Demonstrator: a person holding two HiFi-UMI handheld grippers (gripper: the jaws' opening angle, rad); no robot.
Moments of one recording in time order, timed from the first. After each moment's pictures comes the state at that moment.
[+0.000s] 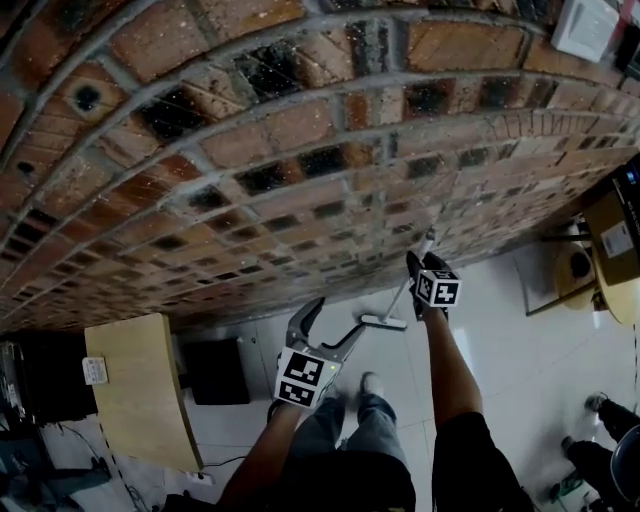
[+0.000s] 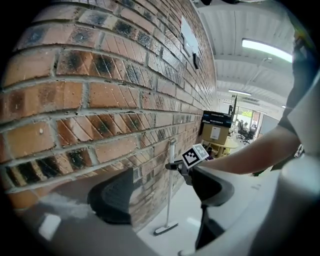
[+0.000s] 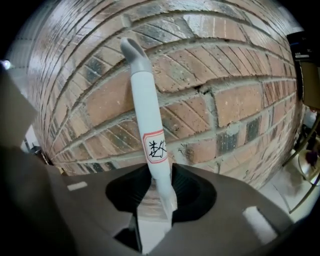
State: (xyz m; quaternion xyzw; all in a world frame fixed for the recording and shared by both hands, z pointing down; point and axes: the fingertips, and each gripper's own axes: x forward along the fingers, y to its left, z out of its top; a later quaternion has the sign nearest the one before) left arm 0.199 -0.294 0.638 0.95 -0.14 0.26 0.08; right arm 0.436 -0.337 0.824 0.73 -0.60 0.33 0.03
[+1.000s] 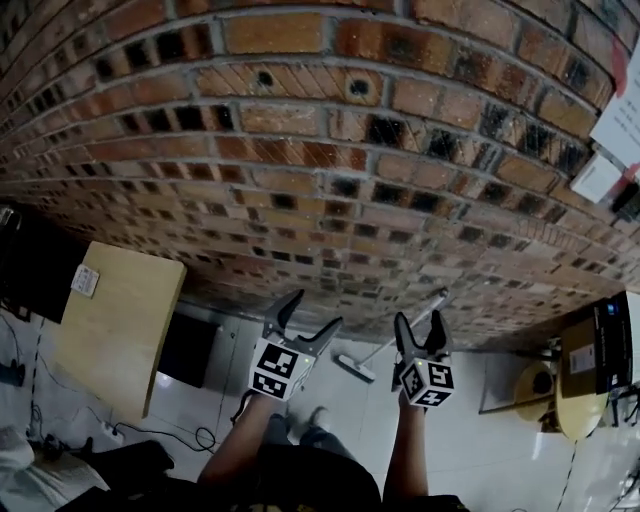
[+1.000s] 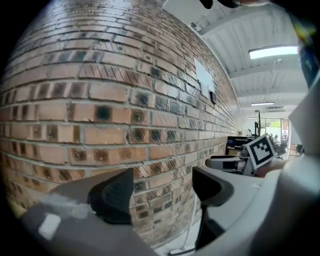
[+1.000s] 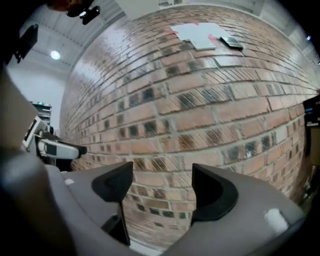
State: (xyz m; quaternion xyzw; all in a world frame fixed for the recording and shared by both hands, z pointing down) left arm 0.096 -0.311 0.514 0.94 -0.31 0.12 0.06; right arm 0.288 -0.263 0.539 0.71 -0.69 0.12 -0.02
